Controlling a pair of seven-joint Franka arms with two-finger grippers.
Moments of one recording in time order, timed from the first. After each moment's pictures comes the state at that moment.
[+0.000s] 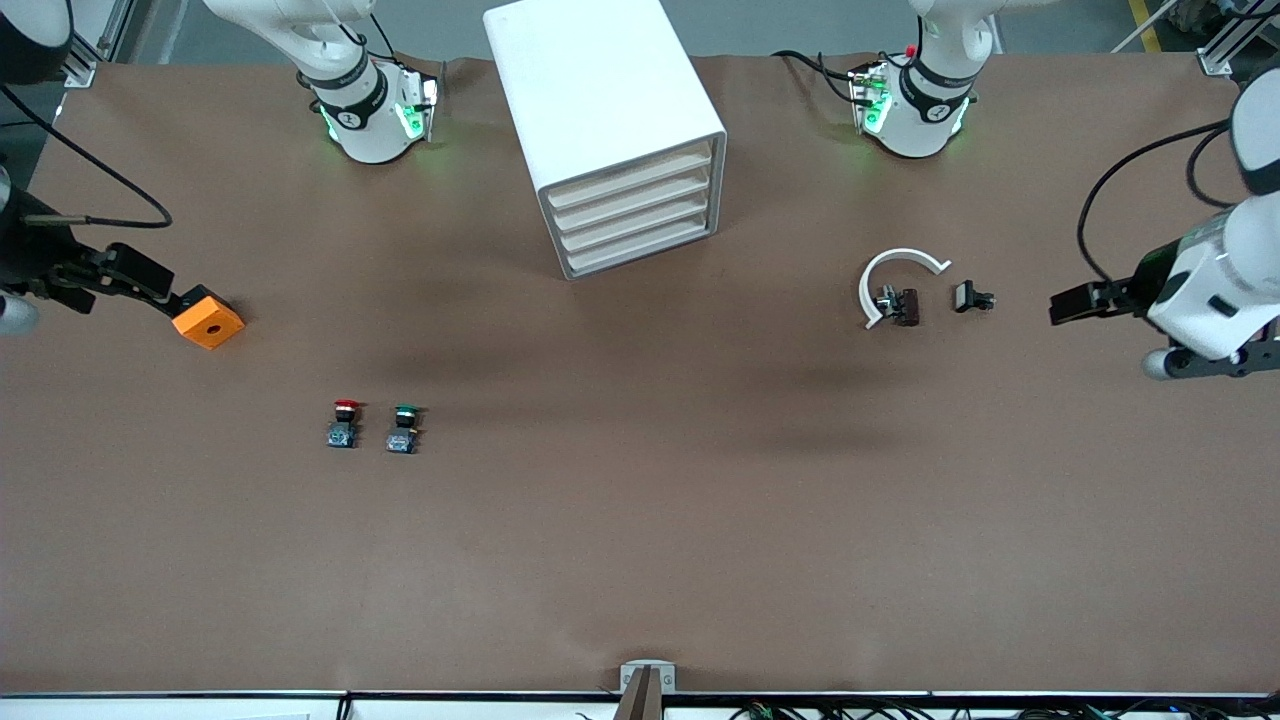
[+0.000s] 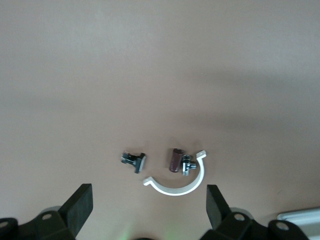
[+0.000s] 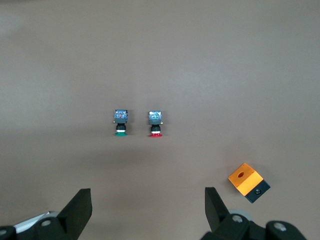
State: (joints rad) left arm 0.12 0.19 -0.18 -1.55 0.03 1.55 -0.22; right arm 0.00 0.07 0.01 -1.52 0.02 1.62 0.06
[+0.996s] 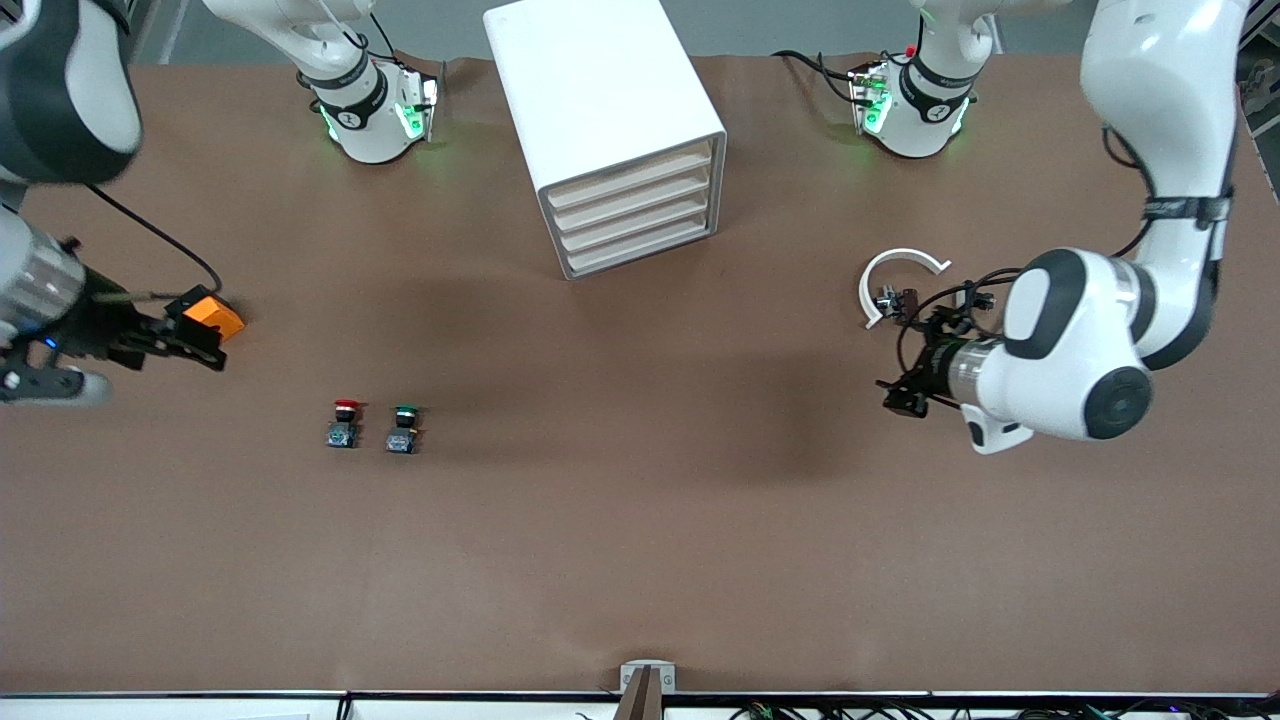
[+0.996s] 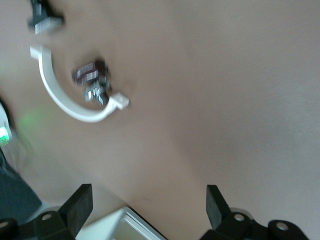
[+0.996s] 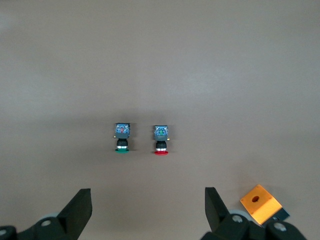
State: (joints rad) left arm -0.02 0.52 -0.22 -1.56 -0.21 1.64 -1.39; right arm 0.02 0.22 0.01 -1.53 0.02 1.76 0.06
